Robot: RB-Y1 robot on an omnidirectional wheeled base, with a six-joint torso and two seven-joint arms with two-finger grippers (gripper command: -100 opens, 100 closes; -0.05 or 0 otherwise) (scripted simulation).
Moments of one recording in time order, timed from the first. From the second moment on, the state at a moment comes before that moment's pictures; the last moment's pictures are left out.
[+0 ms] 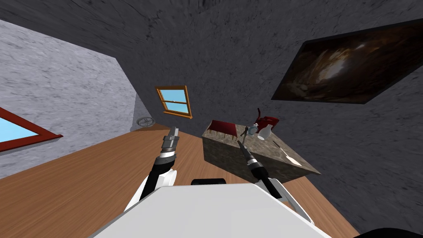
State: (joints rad) left arm 0.49 0.04 -0.06 -2.20 -0.04 -0.52 -0.13; right arm 0.56 -0.38 0.00 -1.97 0.21 -0.20 0.04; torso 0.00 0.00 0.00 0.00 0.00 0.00
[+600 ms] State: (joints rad) left arm 0.49 0.04 -0.06 -2.20 -0.04 -0.52 -0.13; right arm 0.57 -0.53 -0.03 -1.88 0.28 -0.14 0.08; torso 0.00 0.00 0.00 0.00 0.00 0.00
